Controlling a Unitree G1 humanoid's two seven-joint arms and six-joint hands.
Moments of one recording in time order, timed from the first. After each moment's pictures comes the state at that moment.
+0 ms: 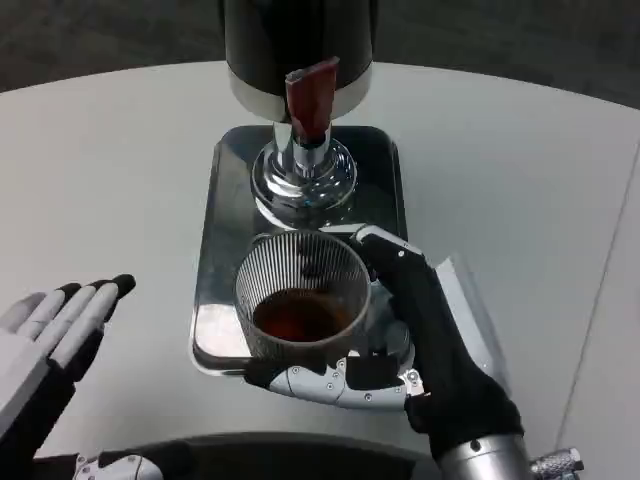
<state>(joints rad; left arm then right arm) 0.39 0.53 0.41 -0.48 0.61 -0.32 -0.22 -0.01 0.02 0.41 -0.41 -0.55 0.03 -0.15</state>
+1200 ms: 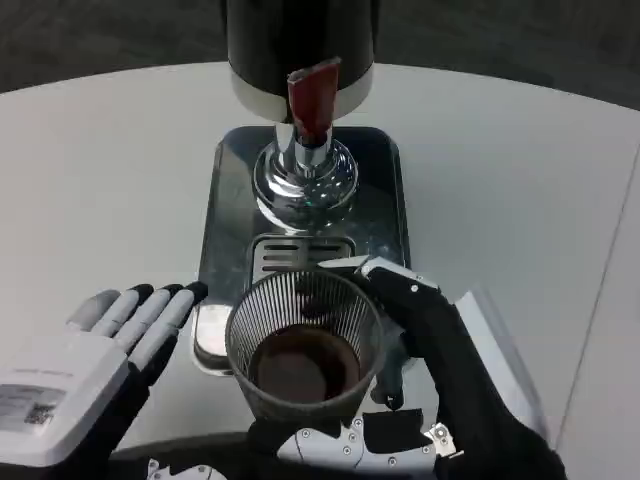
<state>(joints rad) 0.34 0.52 0.26 -0.57 0.75 -0.25 -0.22 0.20 -0.05 0.47 -0.67 -0.58 0.07 -0.05</state>
